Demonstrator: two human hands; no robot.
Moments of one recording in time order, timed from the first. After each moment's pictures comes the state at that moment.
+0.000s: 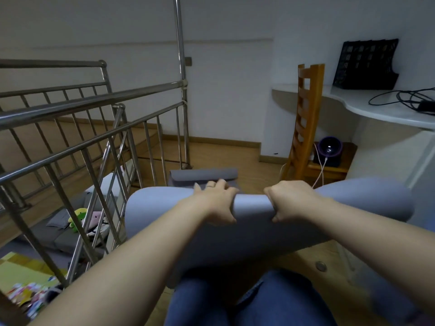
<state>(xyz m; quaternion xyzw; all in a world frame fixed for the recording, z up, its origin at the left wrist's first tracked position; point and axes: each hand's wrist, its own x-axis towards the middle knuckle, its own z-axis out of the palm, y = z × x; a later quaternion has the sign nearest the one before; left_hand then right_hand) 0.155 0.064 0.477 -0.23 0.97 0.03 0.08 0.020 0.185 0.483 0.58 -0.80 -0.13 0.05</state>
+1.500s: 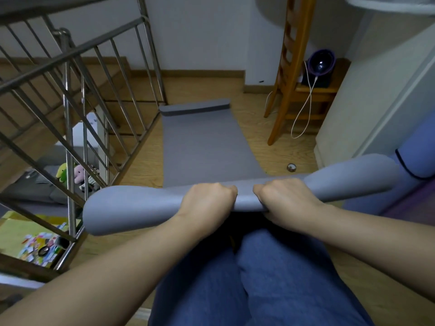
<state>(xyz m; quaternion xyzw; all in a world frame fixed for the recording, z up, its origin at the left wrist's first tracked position) 0.175 0.134 0.361 -0.16 0.98 -0.08 0.03 0.059 0.256 0.375 0.59 -0.80 -0.10 0.00</state>
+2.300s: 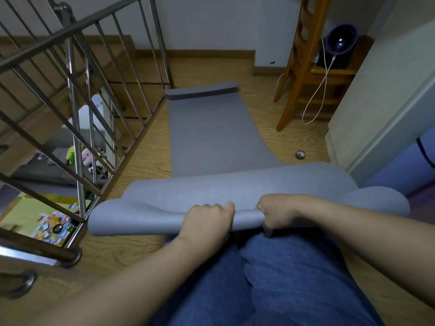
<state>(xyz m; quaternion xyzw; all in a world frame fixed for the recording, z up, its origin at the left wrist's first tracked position) 0.208 0.149 0.311 -0.16 0.98 -0.06 0.09 0.052 0.231 0.323 0.51 -0.77 -0.09 -0.38</state>
